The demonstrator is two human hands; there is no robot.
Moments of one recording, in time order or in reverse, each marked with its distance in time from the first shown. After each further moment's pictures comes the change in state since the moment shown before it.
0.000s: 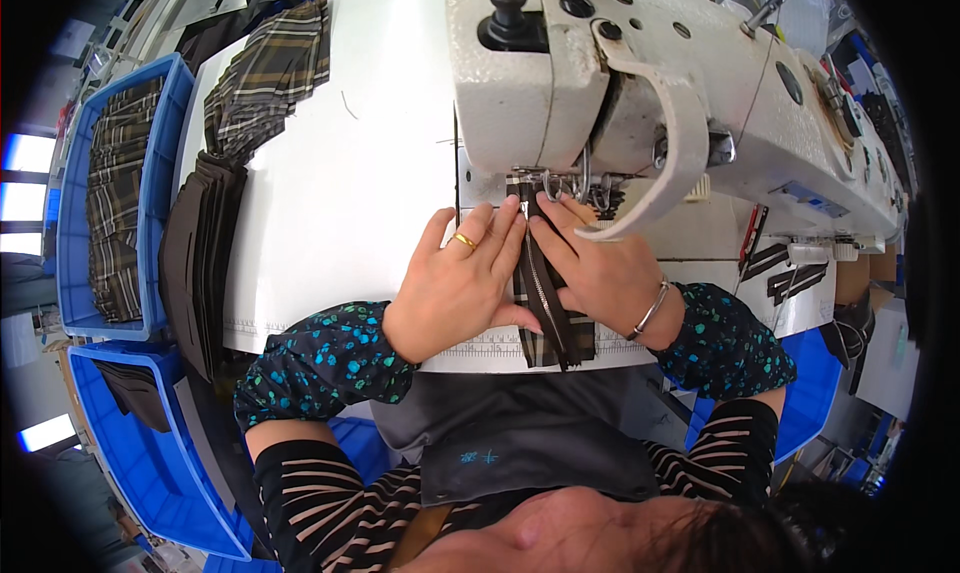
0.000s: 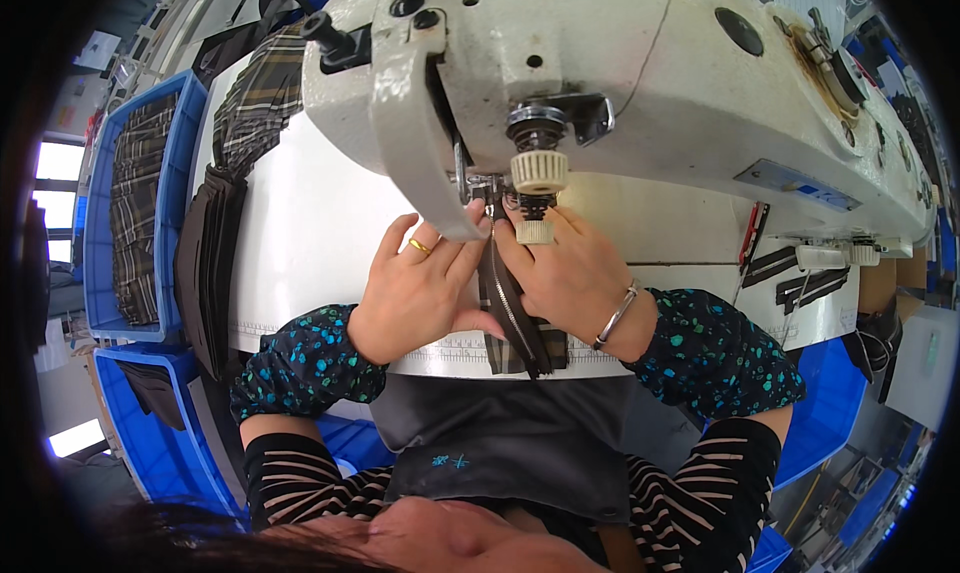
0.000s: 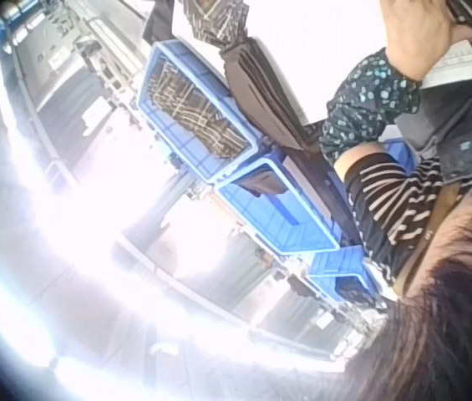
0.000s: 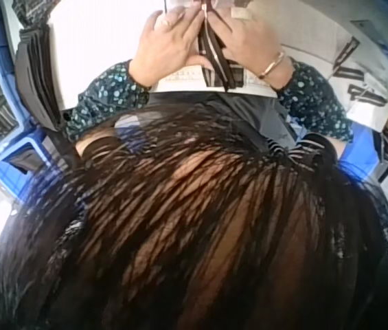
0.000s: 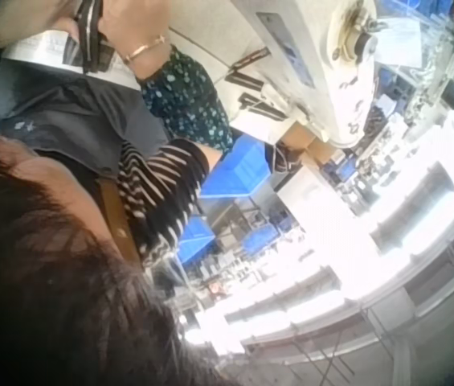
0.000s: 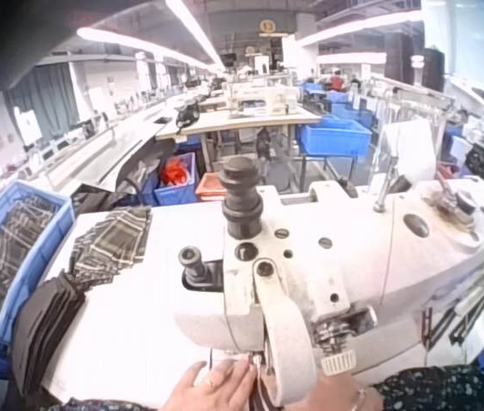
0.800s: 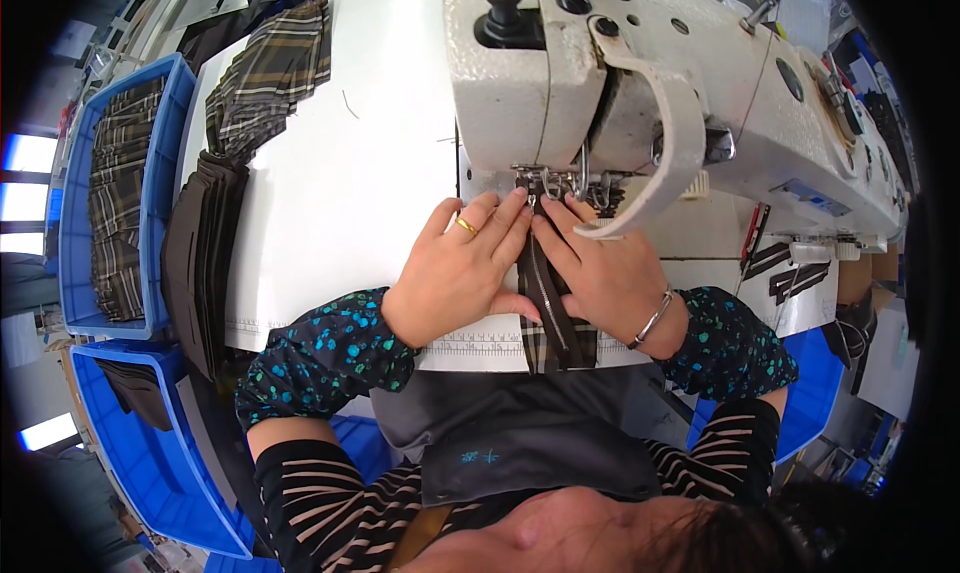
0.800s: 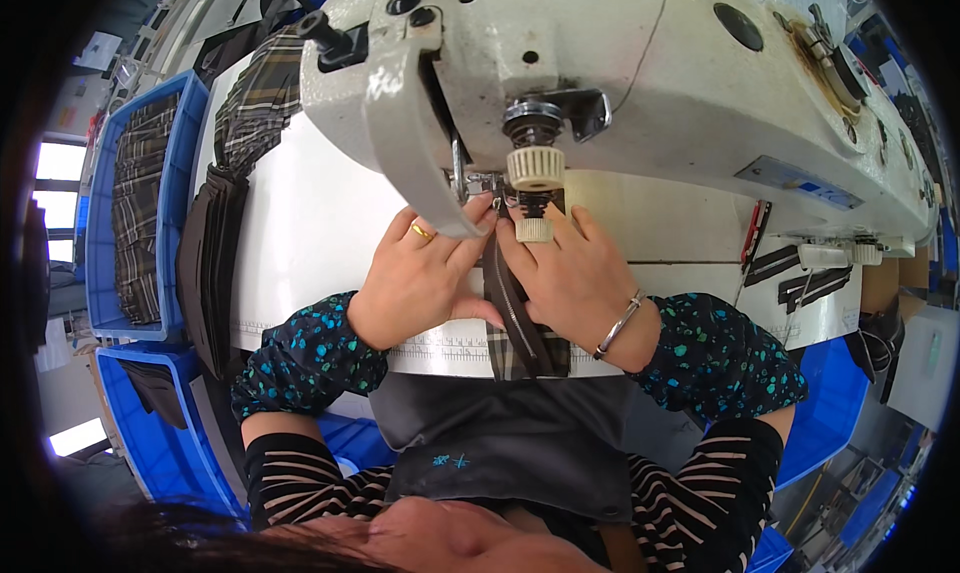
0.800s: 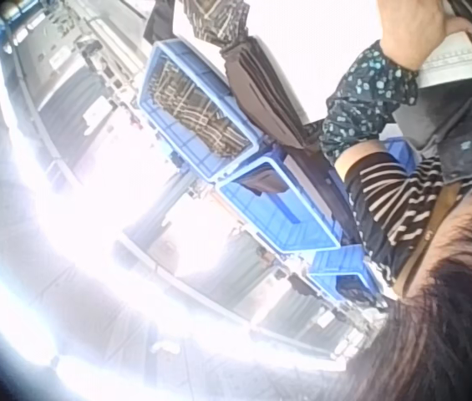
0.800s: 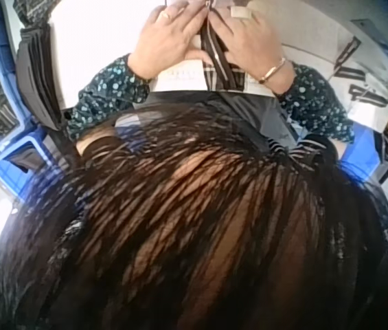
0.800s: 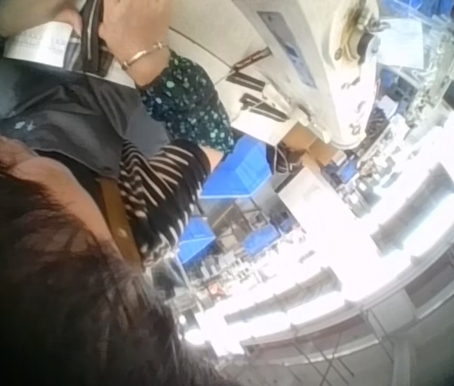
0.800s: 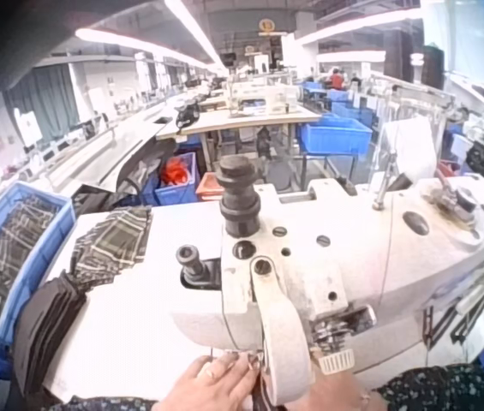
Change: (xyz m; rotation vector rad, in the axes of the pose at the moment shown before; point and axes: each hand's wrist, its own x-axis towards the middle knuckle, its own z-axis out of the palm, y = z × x) left_hand 0.008 -0.011 0.005 -0.044 0.050 0.050; right_hand -0.001 -0.006 -0.005 -0.066 0.091 -0.006
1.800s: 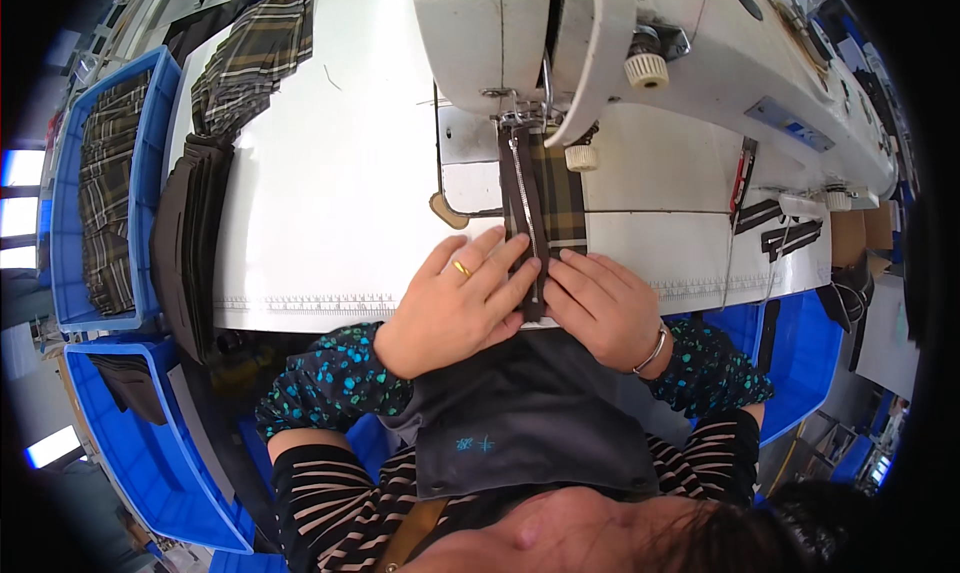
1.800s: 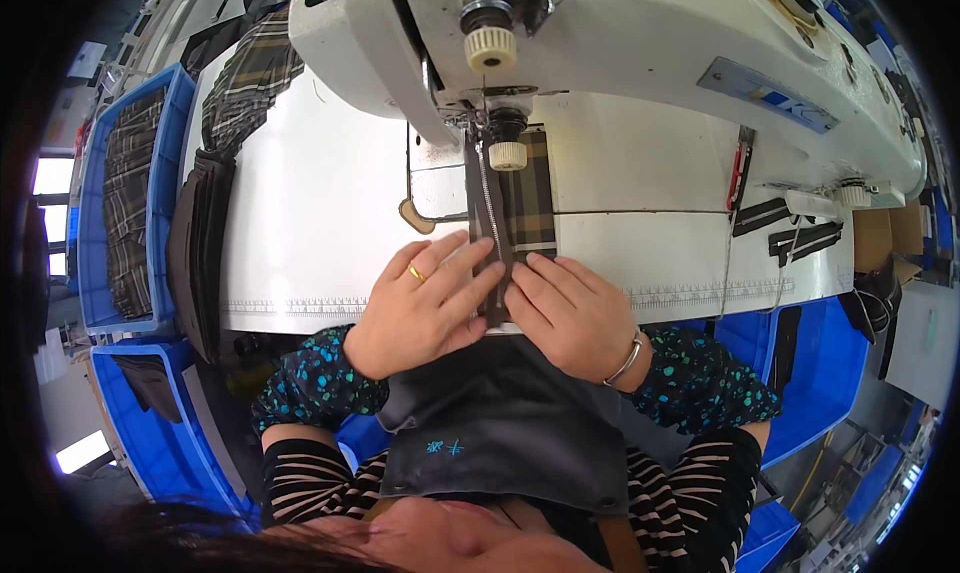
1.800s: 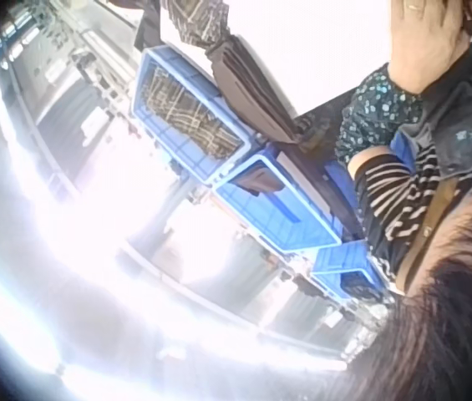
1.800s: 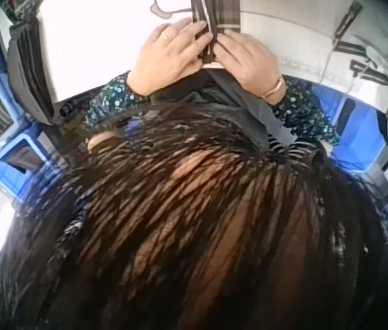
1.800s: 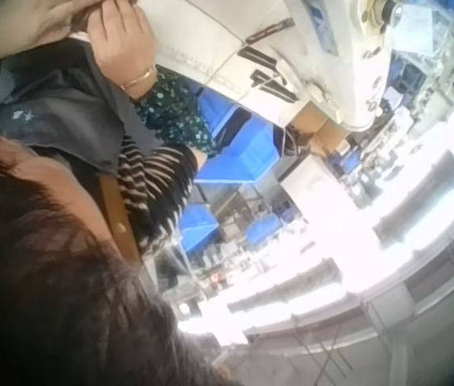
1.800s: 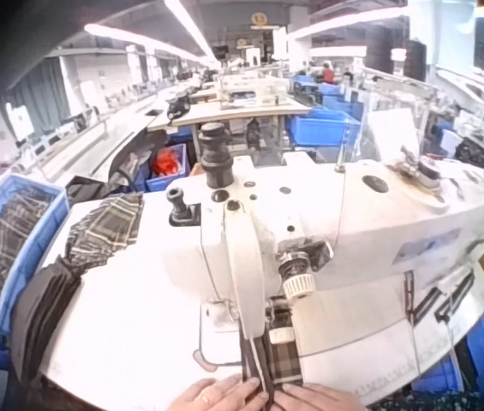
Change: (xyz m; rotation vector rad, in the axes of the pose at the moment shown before) left_hand -0.040 0.056 -0.013 -0.173 0.000 0.015; right_hand -0.070 -0.045 0.003 0.054 0.219 -0.070
